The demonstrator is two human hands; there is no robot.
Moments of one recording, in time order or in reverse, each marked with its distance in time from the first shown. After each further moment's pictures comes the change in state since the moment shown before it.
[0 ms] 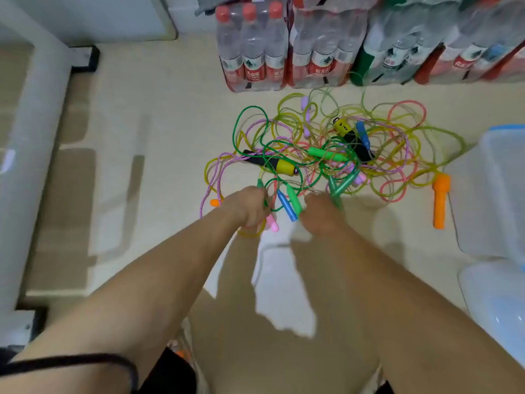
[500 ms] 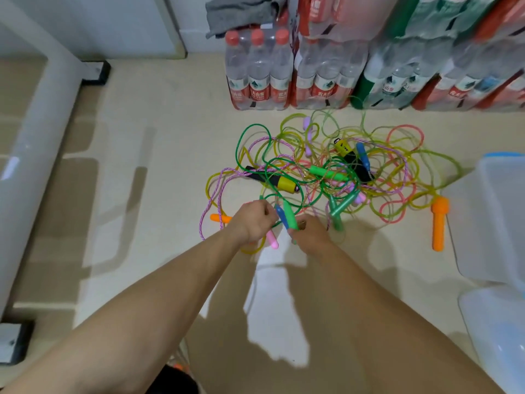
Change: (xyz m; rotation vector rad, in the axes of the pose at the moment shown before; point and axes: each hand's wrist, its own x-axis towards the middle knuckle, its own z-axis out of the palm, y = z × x) left_hand -0.009 0.012 0.002 -0.449 0.170 -0.104; right_hand -0.010 -0.016 0.012 0.663 -0.049 0.080
